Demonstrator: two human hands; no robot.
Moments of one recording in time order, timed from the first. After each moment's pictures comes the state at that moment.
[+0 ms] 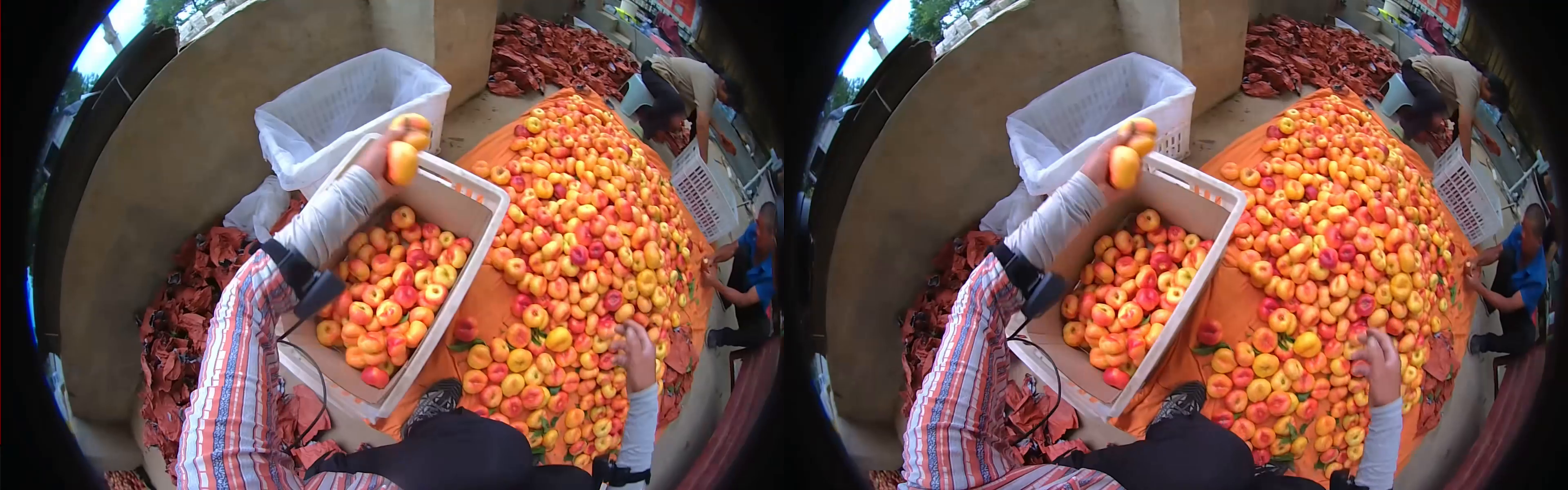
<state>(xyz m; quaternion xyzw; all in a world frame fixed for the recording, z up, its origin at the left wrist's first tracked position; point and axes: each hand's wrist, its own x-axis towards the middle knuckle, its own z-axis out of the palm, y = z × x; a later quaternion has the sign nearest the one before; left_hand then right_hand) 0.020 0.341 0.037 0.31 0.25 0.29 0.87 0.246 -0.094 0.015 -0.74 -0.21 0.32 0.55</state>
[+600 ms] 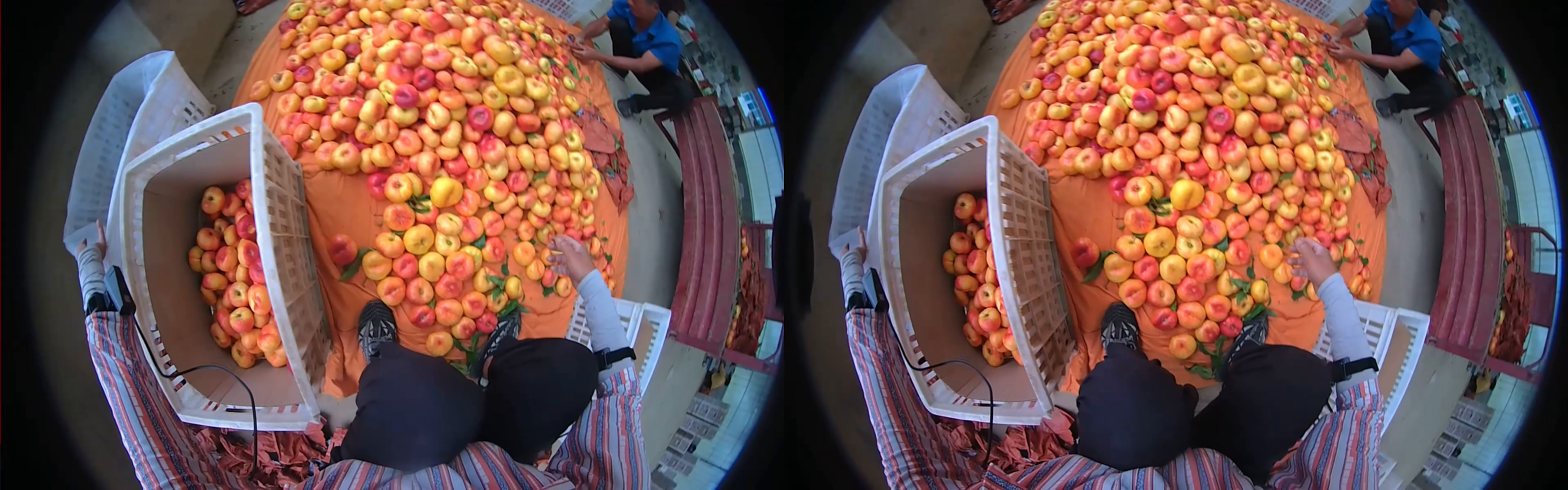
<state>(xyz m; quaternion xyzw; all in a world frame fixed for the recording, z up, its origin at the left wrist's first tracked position) -0.141 0.689 -0.080 -0.01 0.51 0.55 0.66 0.242 -0.314 -0.131 -0.77 0.15 0.32 0.52</state>
